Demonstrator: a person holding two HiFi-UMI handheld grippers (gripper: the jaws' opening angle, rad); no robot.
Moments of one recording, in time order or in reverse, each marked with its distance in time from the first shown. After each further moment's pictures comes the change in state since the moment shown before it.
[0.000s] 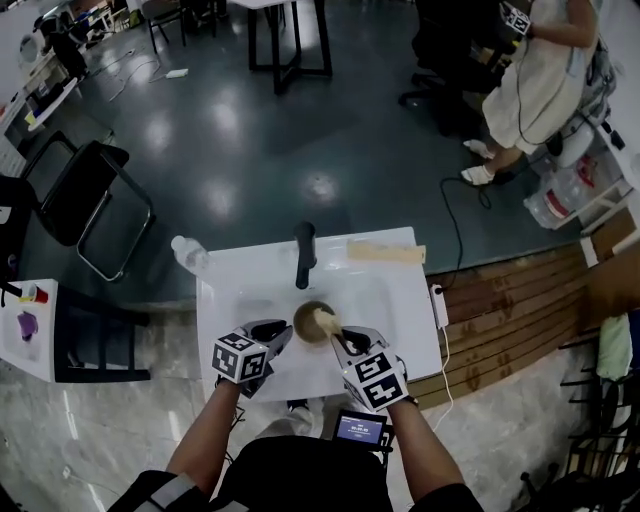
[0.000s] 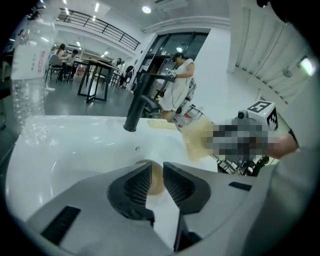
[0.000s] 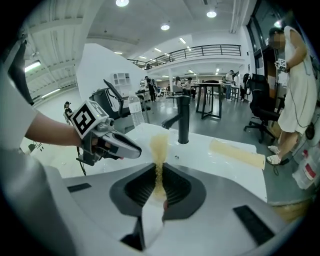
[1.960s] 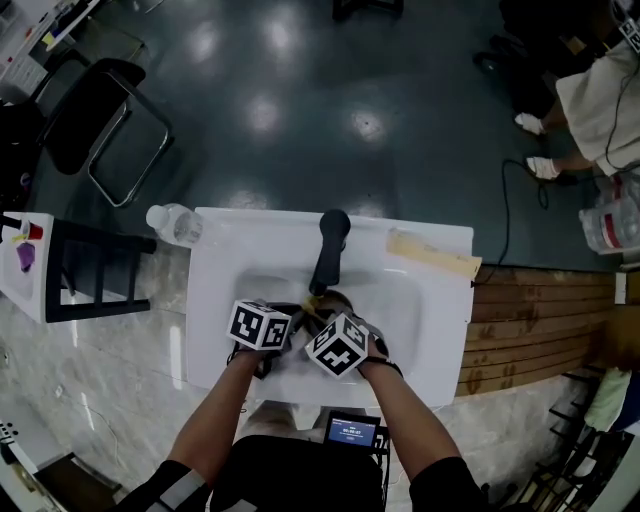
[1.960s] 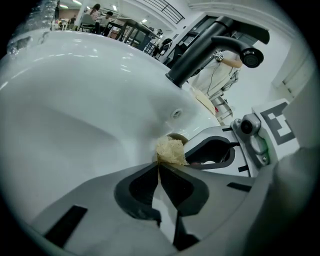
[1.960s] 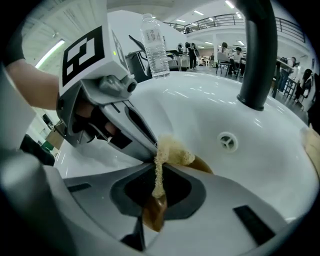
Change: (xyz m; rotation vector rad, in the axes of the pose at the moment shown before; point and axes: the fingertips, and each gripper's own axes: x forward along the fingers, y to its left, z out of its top) left arm 0.082 0.068 -0.065 -0.377 0.257 0.124; right arm 0.177 0.023 -0.073 -0.307 0.372 0.367
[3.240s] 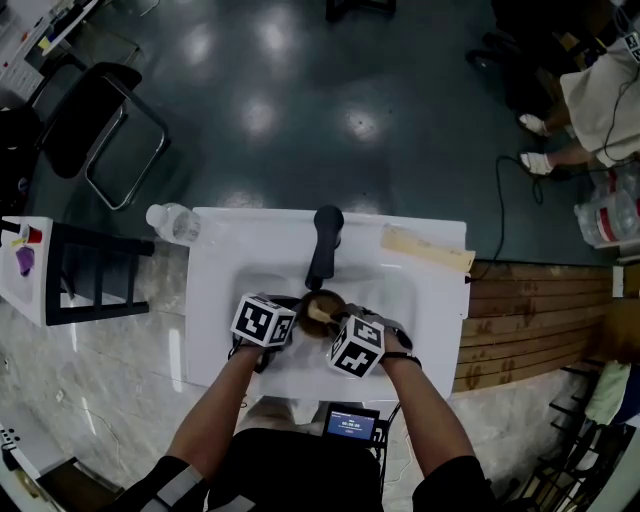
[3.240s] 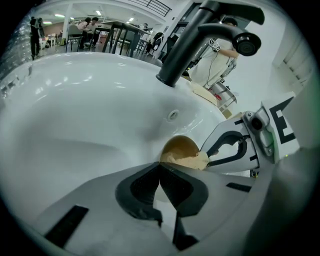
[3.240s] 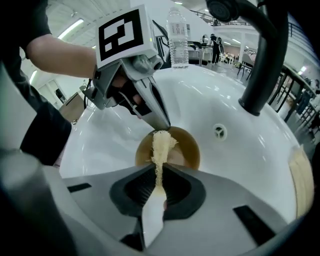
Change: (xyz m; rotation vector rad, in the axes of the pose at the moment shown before) left arm -0.008 -0.001 0.011 0.125 0.055 0.111; right arm -0.035 -0.001 -0.039 -0.223 0.155 0.051
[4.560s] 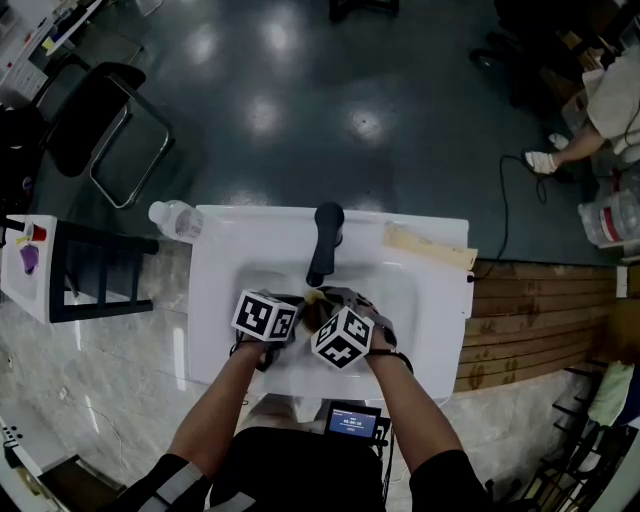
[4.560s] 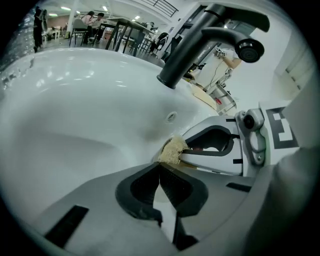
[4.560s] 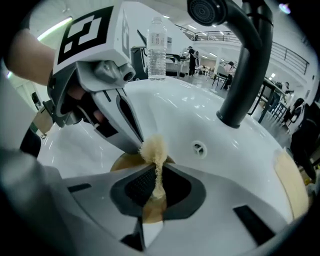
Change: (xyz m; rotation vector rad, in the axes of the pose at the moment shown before) left arm -0.001 -0.008 0.001 -0.061 0.000 -0.039; right arm 0.008 -0.040 0.034 0.113 -0.127 -0.244
